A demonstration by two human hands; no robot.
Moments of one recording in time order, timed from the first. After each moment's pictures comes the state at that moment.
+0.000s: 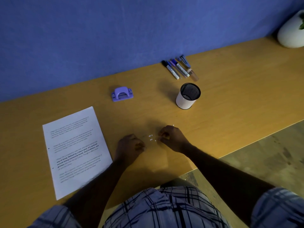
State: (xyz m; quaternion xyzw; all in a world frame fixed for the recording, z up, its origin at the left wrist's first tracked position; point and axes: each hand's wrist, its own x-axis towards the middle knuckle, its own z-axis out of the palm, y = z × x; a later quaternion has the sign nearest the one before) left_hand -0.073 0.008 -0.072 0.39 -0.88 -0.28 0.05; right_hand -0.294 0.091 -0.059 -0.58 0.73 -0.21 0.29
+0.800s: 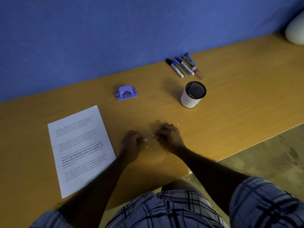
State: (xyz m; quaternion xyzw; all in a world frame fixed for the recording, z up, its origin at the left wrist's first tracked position) left_hand -0.074 0.001 -0.076 0.45 -0.79 -0.41 0.11; right_hand -0.266 0.080 -0.086 -0.60 0.74 -0.23 0.19
